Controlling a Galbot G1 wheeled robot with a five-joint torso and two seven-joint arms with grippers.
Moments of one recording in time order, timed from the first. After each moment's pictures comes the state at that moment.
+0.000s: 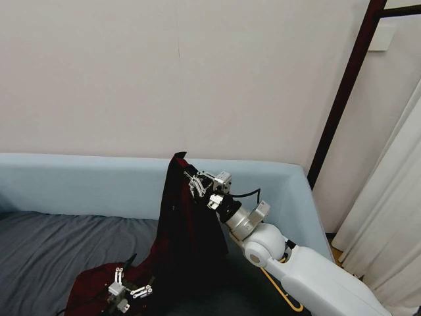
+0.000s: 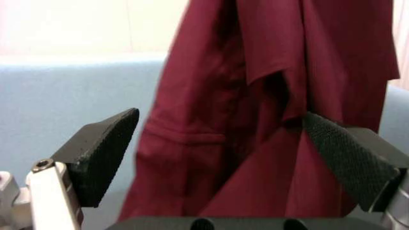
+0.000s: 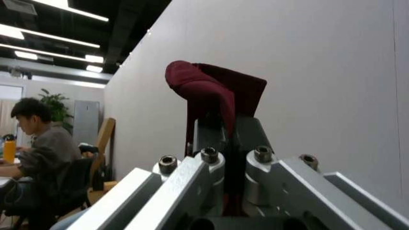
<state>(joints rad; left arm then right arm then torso) 1.35 -1.28 -0.58 -1.38 -0.41 -0.68 0.62 -0.44 1.04 -0.41 1.81 0.81 0.35 -0.07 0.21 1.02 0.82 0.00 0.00</state>
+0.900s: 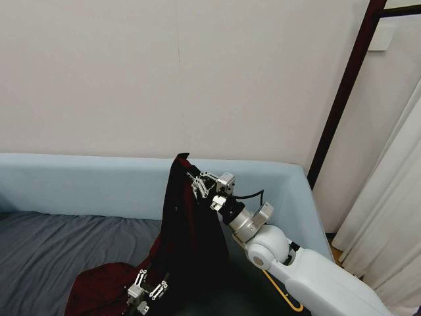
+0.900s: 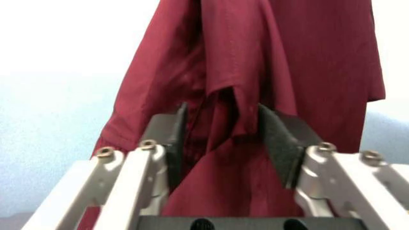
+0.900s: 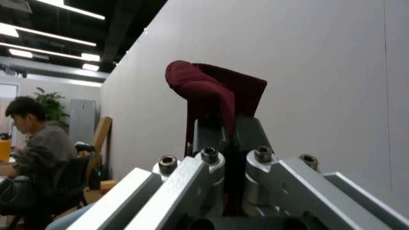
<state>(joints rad) 1.35 -1.32 -0.51 -1.39 -0.40 -0.71 0.55 -0.46 1.02 -0.40 1.82 0.81 0.35 -0.06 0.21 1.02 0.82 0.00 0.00</state>
